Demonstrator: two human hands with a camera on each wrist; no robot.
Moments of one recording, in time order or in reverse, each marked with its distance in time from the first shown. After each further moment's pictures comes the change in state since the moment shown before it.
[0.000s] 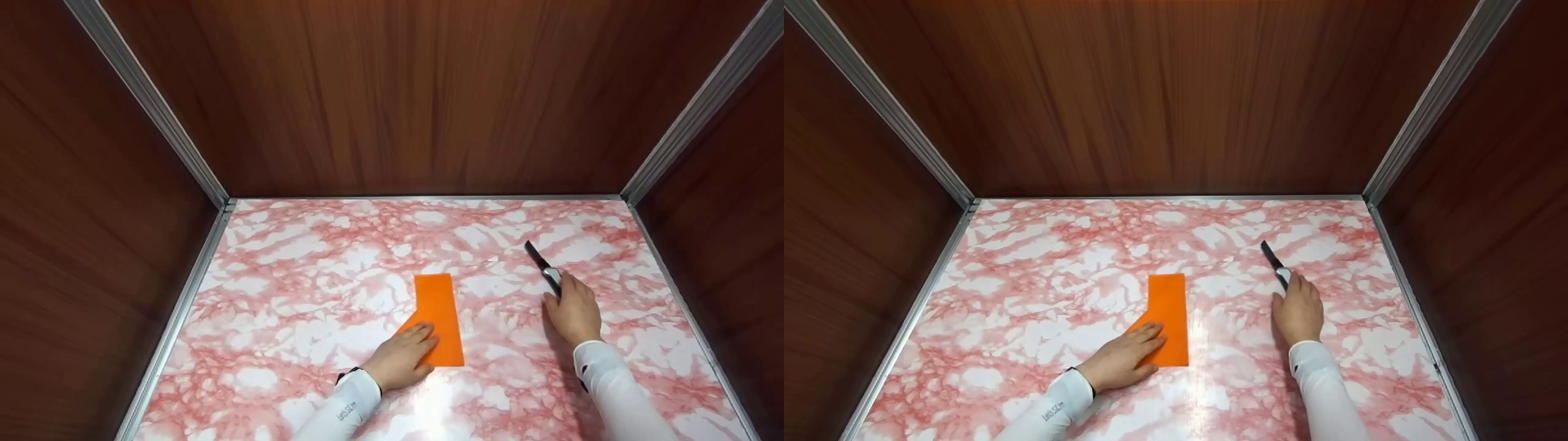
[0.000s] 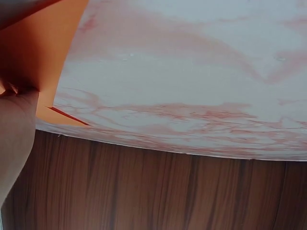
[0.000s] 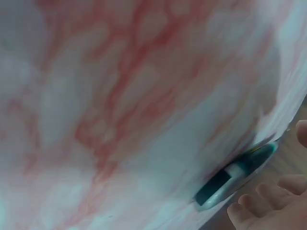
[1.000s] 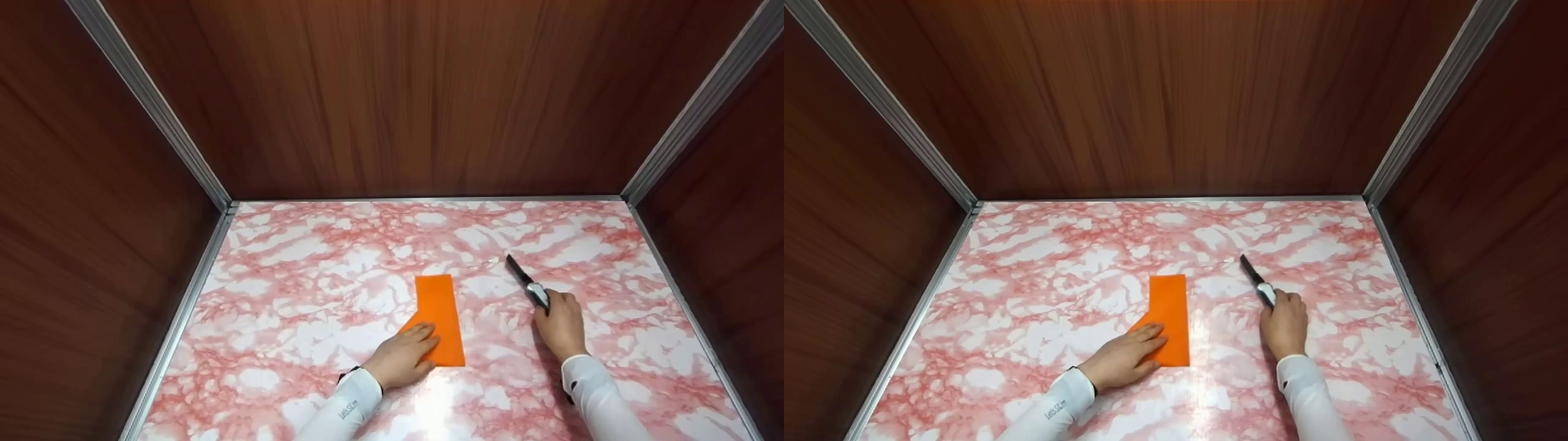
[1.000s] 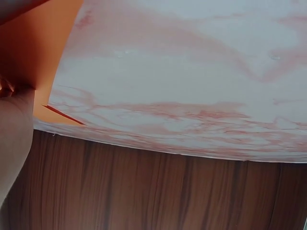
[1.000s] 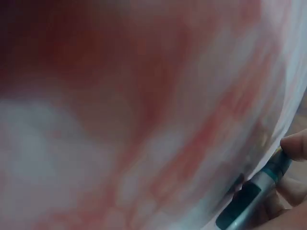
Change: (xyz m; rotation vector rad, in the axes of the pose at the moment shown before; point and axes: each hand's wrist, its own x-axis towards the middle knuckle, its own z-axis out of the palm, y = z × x) left_hand 0.003 -0.001 0.000 -0.015 0.012 -0.015; right_hand -0.025 -0.018 0.020 0.113 0.030 0.042
